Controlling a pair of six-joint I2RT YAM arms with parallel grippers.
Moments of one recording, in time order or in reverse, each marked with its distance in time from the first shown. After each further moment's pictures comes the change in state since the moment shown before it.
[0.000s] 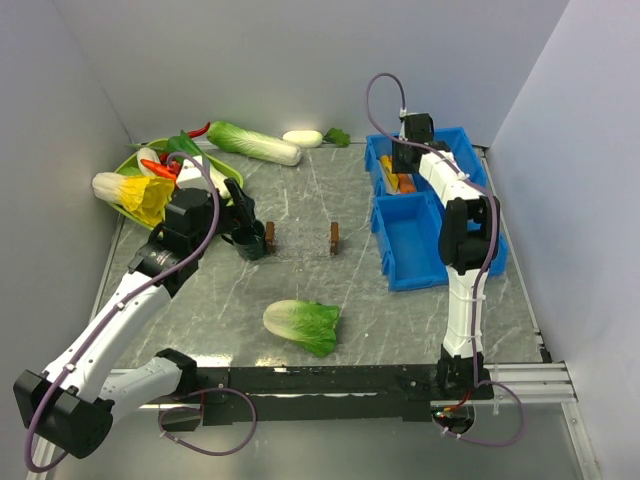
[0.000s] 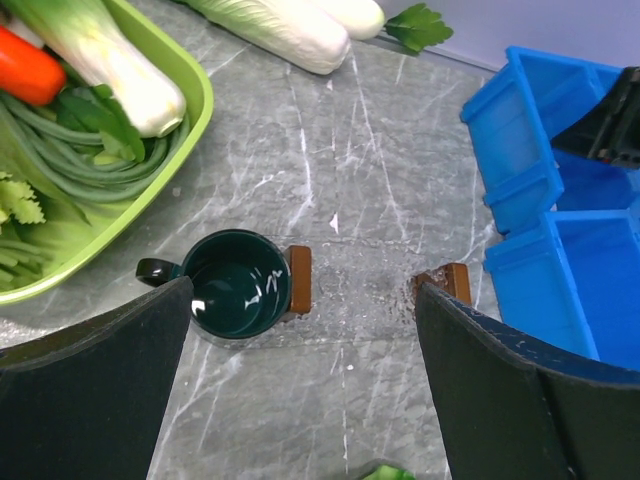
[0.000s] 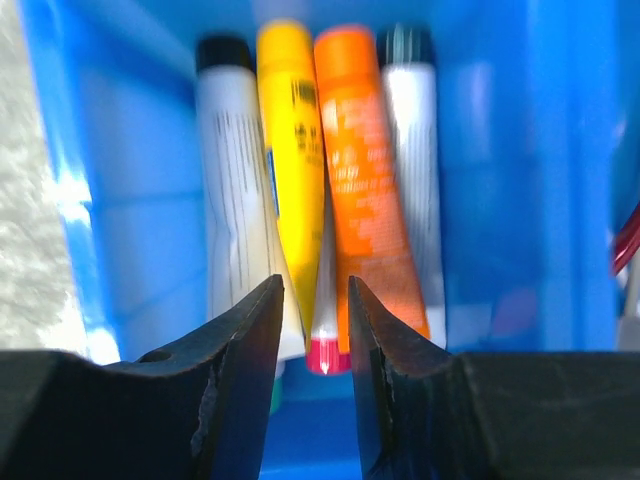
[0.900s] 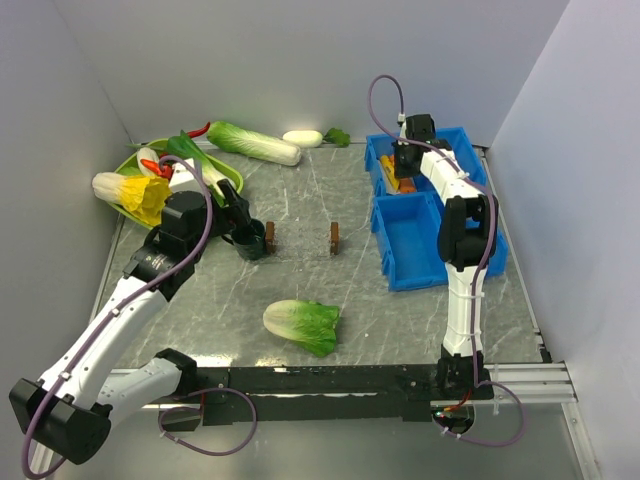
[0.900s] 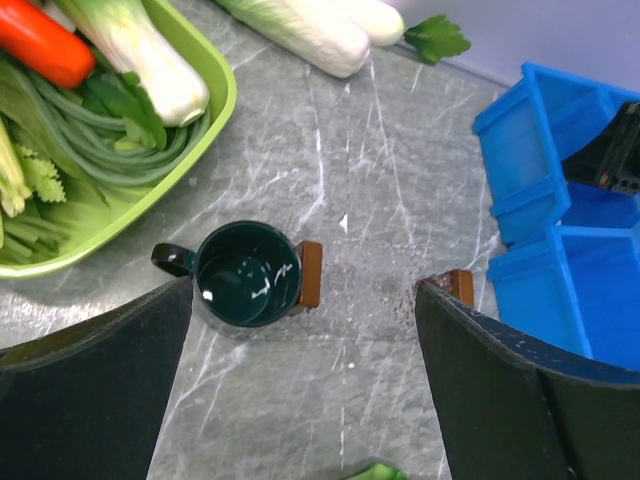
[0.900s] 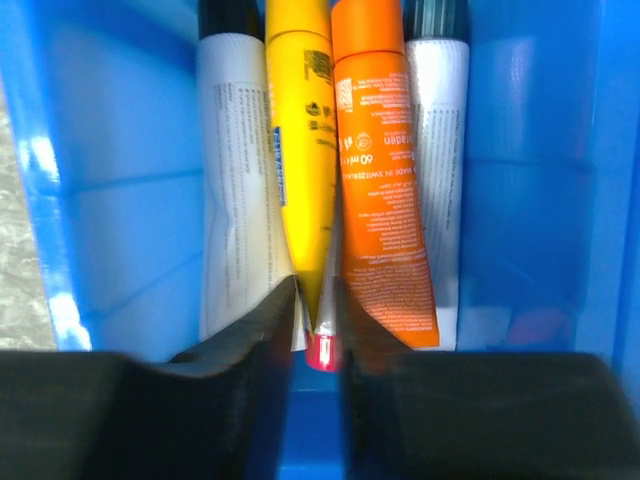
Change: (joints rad) left arm 0.000 -0.034 0.000 -0.048 -0.053 -0.051; right arm -0.023 0.057 0.079 -0.092 -0.090 -0.028
